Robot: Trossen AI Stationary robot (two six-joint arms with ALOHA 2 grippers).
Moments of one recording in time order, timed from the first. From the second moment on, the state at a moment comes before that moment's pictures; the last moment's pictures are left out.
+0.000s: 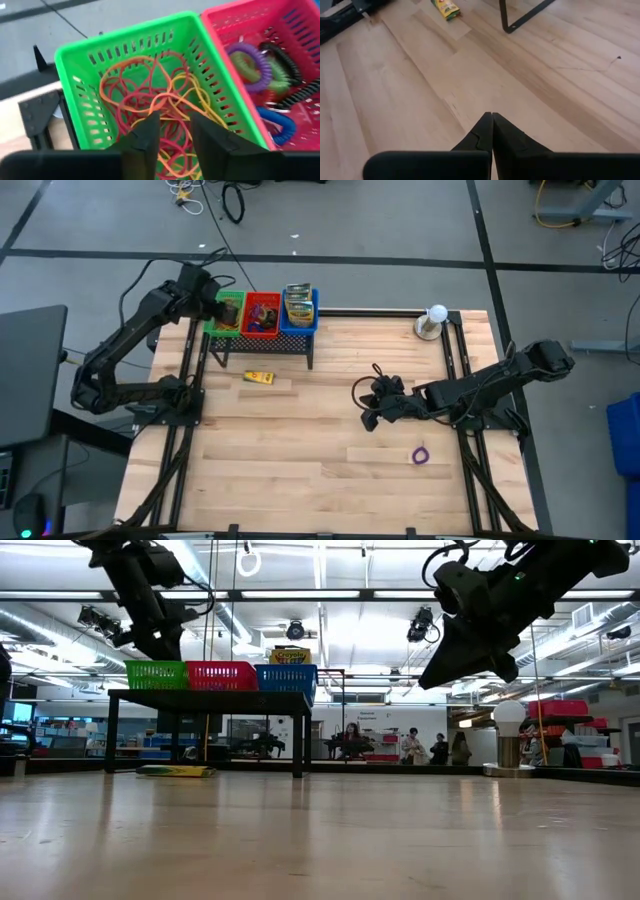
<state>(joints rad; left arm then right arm) 1.05 1.05 1.00 -0.82 -0.01 -0.14 0.26 1.33 0.71 -0.19 0.51 0.81</state>
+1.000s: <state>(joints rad) 0.22 0.98 0.75 -0.01 -0.11 -0.13 0.32 1.21 0.72 -0.44 0.20 0.64</state>
